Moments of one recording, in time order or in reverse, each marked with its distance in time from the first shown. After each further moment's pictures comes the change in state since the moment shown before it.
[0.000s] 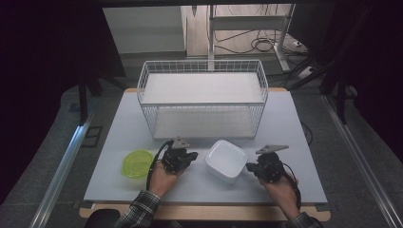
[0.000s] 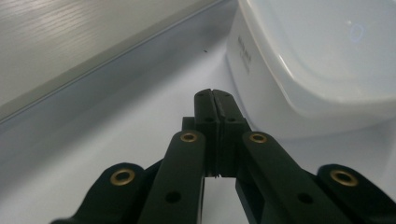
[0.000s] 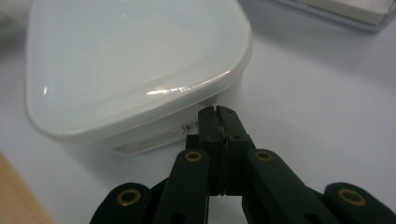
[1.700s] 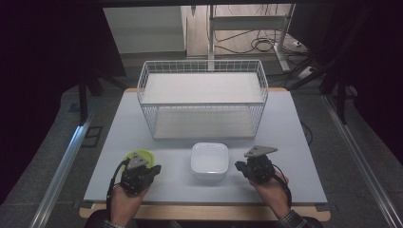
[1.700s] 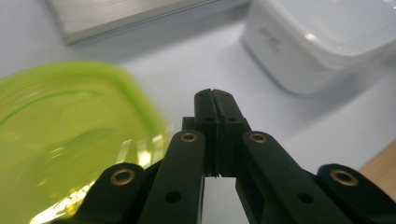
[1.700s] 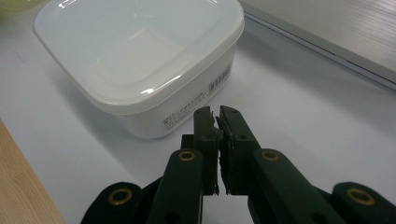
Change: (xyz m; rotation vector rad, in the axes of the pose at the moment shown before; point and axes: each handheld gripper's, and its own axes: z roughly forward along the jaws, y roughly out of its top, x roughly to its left) left arm 0.008 -0.067 -0.112 -0.017 0.198 -0.160; right arm 0.032 0.011 0.004 -0.074 0.009 -0.138
